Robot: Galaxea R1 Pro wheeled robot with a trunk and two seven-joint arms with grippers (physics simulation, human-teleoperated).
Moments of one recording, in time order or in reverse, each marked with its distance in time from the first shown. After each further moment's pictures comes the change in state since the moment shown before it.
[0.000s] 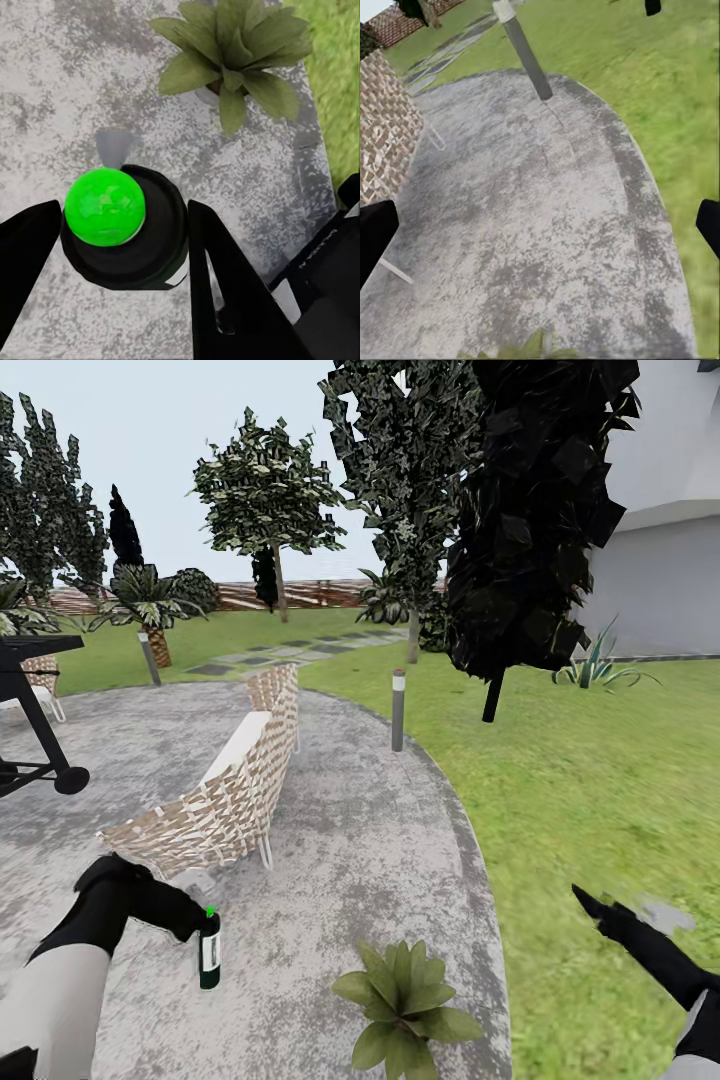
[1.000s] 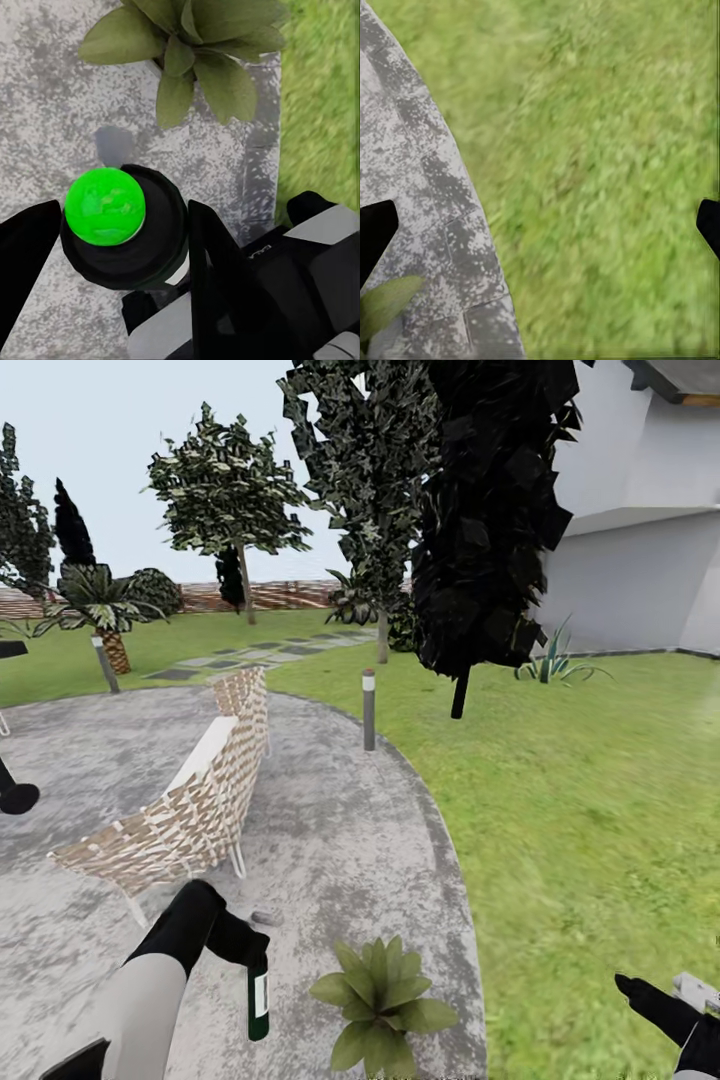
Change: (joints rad) left arm 0.001 -0.210 0.042 0.202 0.012 0.314 0.374; right arm 0.000 -0.001 -0.136 0.104 0.324 0.142 -0.520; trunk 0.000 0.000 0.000
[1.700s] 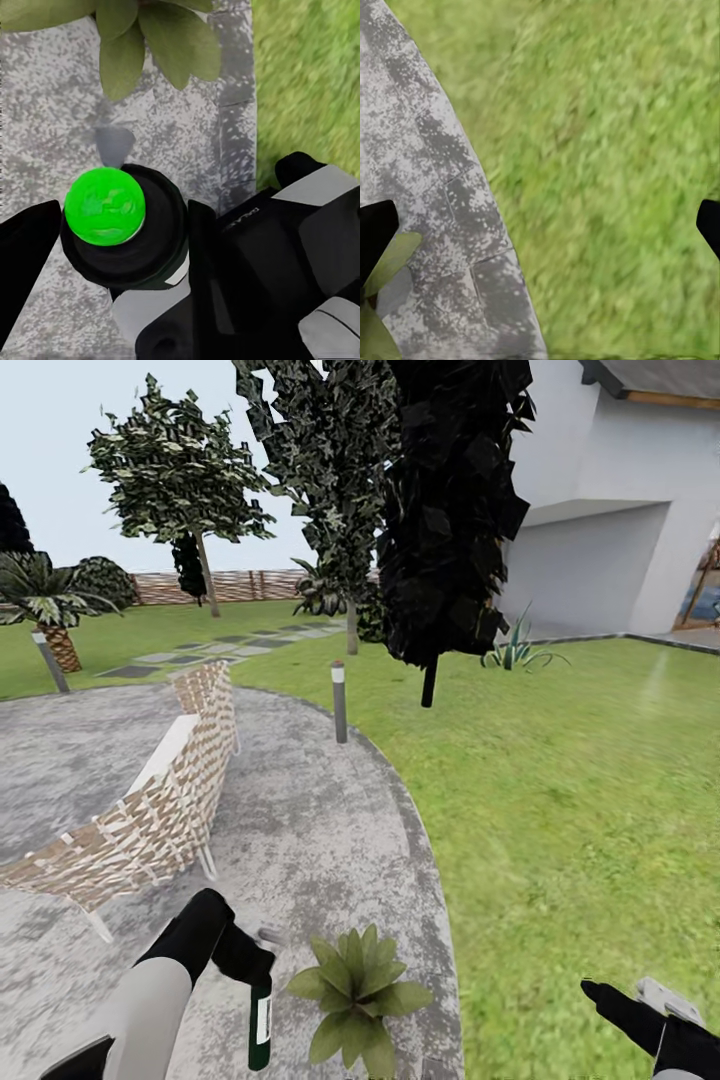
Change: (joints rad) left arm 0.000 -0.001 -0.038 0.085 -0.009 0.021 0.002; right arm 0.000 0.003 0.002 0.134 0.002 0.004 0.001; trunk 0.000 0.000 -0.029
